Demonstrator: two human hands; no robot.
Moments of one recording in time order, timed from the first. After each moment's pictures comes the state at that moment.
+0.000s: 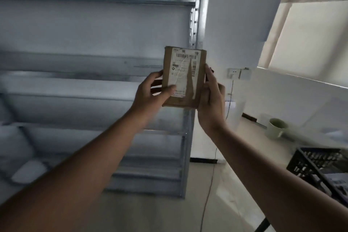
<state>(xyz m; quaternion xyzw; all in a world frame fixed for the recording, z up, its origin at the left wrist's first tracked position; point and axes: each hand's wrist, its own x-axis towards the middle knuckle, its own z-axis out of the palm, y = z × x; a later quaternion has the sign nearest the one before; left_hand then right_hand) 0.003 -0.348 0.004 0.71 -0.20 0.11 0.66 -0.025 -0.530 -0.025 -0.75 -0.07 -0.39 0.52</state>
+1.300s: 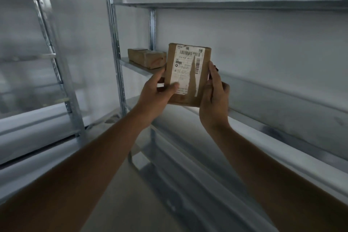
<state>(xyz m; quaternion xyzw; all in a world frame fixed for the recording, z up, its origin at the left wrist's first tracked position) 0.278 0.305 0.015 0.76 0.05 0.34 0.56 0.362 0.156 -0.002 -0.72 -0.30 -0.17 0.60</state>
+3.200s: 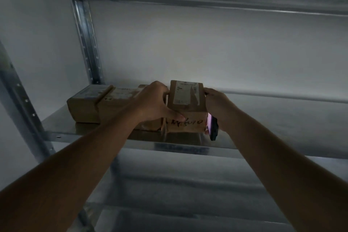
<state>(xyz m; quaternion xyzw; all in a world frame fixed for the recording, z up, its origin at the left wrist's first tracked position) 0.731 0.794 0.032 0.89 -0.30 0.09 0.32 0.708 0.578 0.027 -0.79 0.13 -0.06 0.60</state>
